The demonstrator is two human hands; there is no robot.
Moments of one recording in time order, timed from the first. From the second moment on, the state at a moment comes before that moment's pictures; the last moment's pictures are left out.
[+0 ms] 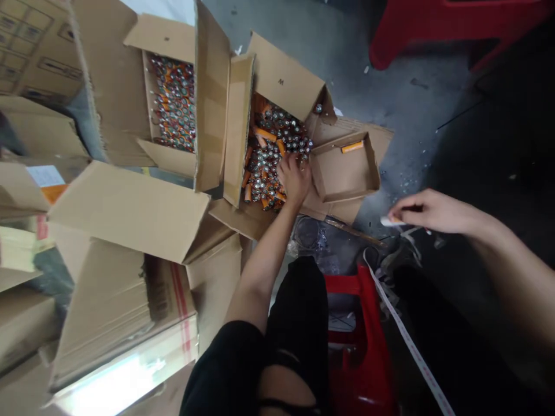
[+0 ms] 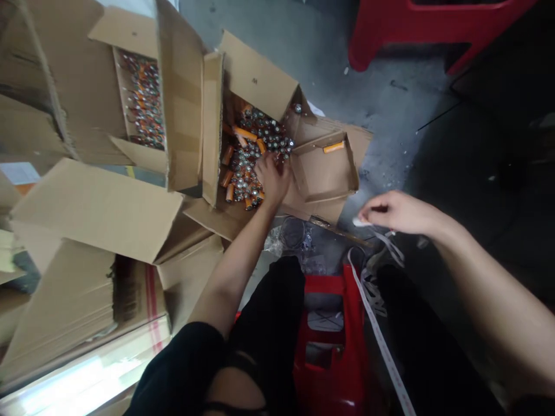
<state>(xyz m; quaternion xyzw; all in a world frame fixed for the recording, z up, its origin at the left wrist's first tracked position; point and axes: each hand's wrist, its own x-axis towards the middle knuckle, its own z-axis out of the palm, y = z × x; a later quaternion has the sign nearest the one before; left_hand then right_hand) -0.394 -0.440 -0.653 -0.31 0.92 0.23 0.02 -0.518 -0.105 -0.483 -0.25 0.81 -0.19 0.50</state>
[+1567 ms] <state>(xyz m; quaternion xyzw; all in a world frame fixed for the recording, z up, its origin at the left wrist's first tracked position) -0.387 -0.375 -0.632 -0.08 0.87 0.40 0.29 -0.470 0.035 -0.432 -0.02 0.97 -0.04 0.23</state>
